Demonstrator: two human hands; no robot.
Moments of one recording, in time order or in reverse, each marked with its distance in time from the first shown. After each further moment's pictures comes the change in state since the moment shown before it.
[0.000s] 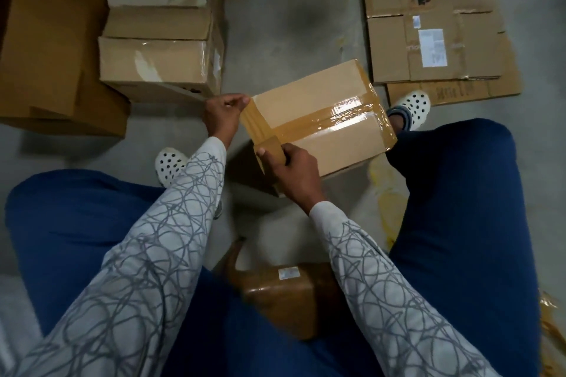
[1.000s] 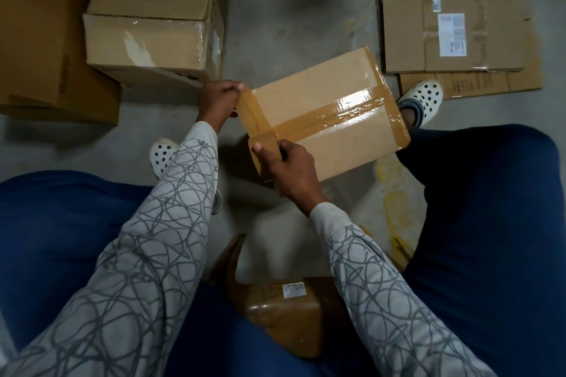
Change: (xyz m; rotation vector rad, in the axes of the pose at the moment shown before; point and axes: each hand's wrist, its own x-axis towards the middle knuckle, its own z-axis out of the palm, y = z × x) left_hand 0.049 -0.020 -0.001 0.008 -0.256 -0.136; right_hand 0.021 -0.007 0.016 0.074 -0.080 0.126
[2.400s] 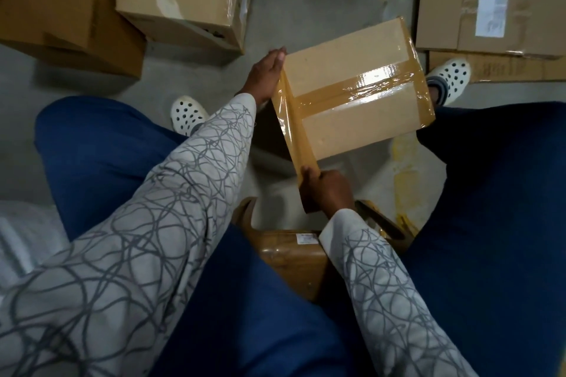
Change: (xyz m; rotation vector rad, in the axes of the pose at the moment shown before) left_hand -0.026 -0.021 0.032 0.166 -0.160 0.142; right_hand -0.053 0.092 -0.001 -0.462 -0.101 0.409
